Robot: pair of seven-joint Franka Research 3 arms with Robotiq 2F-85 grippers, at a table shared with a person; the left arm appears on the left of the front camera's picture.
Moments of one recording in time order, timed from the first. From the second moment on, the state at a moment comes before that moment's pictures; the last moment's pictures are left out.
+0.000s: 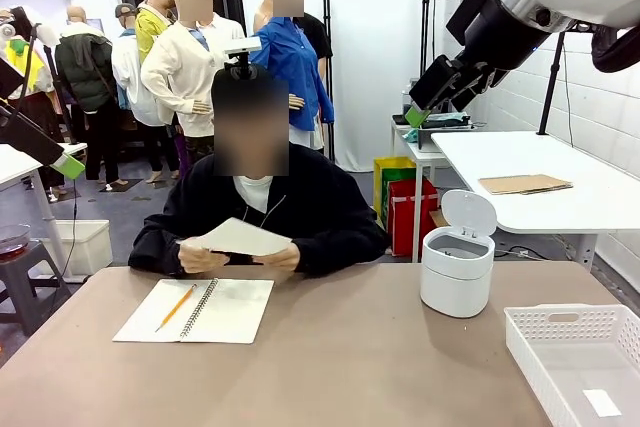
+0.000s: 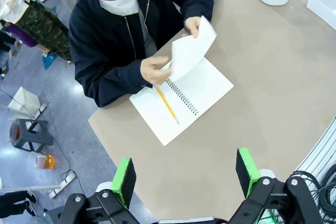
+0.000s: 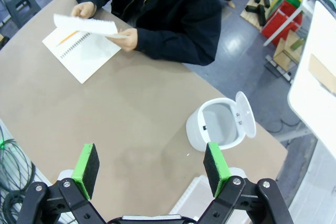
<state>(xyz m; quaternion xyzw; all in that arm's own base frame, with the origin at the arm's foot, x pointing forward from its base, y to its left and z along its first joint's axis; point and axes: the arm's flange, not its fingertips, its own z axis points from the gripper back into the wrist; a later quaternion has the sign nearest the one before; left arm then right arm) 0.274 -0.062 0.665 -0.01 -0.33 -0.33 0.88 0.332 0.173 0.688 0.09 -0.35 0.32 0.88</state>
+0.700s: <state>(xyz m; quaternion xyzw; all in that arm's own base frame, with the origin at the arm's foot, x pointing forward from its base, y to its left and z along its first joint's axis) 0.274 -0.062 0.665 -0.01 -0.33 -0.33 0.88 0.348 0.164 0.680 0.11 -0.34 0.28 0.89</state>
